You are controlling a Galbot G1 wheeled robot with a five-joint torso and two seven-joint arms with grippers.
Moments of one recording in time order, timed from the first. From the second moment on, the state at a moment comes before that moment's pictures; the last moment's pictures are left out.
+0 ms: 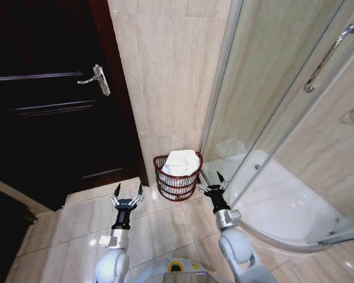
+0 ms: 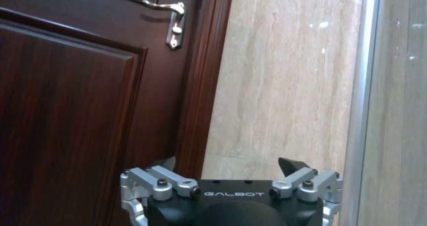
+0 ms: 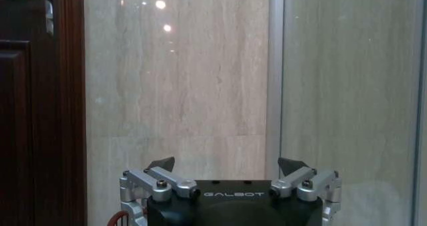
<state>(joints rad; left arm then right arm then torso) 1.64 -1.54 -0.55 -1.98 -0.22 -0.41 0.14 -1.52 1.37 0.36 2.08 0.07 0.08 0.13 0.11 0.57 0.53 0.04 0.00</state>
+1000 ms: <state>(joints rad) 1.64 -1.55 -0.54 -1.99 -0.22 -0.41 0.14 -1.55 1.36 0.36 2.10 0.07 0.10 0.13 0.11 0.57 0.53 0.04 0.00</state>
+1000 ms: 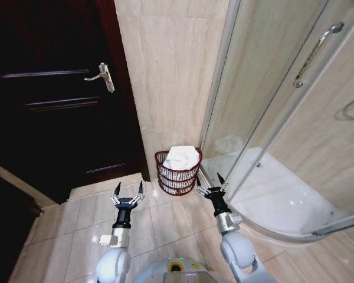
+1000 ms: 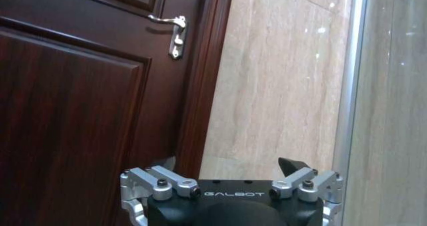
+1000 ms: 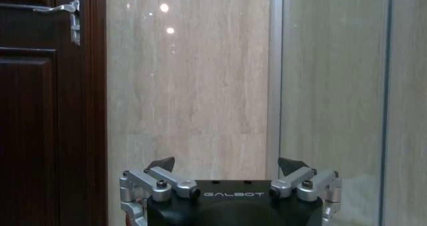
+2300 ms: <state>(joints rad) 1.64 -1.54 -0.55 -1.99 -0.24 -0.40 0.17 -1.55 1.37 0.35 2.09 0.07 0.11 0.12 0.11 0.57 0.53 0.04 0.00</state>
